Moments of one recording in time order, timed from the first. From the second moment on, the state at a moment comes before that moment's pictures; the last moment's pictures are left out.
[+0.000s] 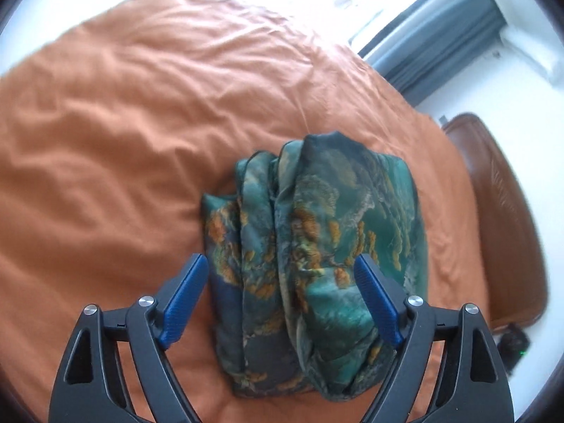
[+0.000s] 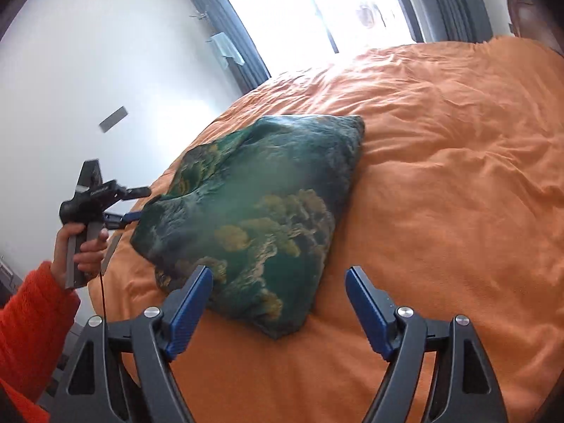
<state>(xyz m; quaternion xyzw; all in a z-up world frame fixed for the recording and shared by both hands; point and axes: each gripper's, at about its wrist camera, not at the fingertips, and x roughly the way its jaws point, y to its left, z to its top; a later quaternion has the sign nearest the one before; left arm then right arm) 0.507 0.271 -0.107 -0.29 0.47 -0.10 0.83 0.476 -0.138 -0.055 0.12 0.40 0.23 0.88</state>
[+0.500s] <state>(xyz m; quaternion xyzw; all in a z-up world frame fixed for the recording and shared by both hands) 0.554 0.237 -0.184 -0.30 0.56 -0.10 0.76 0.581 -0.125 -0.151 0.29 0.52 0.27 0.75</state>
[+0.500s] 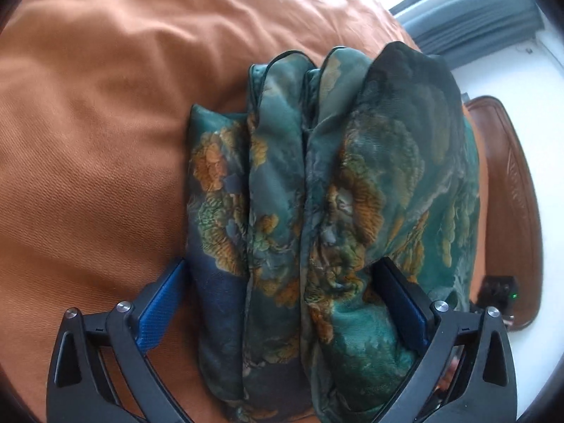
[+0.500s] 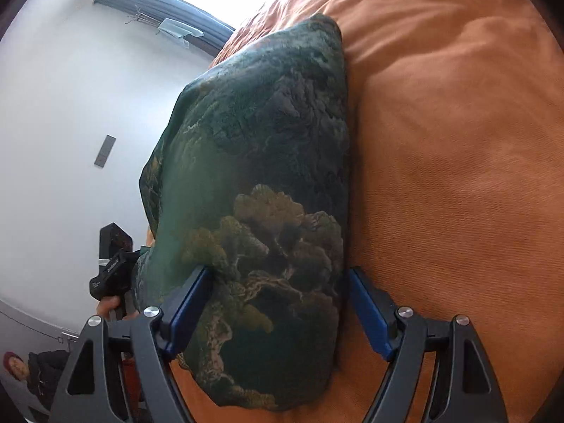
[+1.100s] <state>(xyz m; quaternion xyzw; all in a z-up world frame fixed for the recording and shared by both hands) 0.535 0.150 -0.086 -0.16 0.47 -0.12 0.86 0.538 -0.104 -0.056 0.12 0.39 0.29 0.87</state>
